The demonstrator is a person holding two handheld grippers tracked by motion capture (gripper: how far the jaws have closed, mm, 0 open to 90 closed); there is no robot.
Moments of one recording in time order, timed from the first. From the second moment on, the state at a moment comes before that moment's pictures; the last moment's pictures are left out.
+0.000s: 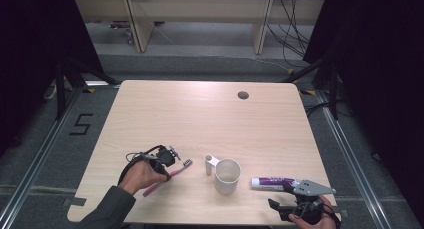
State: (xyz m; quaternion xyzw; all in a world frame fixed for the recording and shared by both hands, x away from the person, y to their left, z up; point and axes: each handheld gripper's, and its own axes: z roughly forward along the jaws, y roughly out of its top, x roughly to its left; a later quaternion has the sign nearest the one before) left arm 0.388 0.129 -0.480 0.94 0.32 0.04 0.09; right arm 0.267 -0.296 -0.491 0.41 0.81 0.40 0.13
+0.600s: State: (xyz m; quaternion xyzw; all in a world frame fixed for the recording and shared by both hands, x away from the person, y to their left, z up) left arm 0.384 0.136 -0.454 0.93 0.31 0.08 0.17; right arm 0.267 -0.302 -0.488 0.42 0.79 0.42 0.14
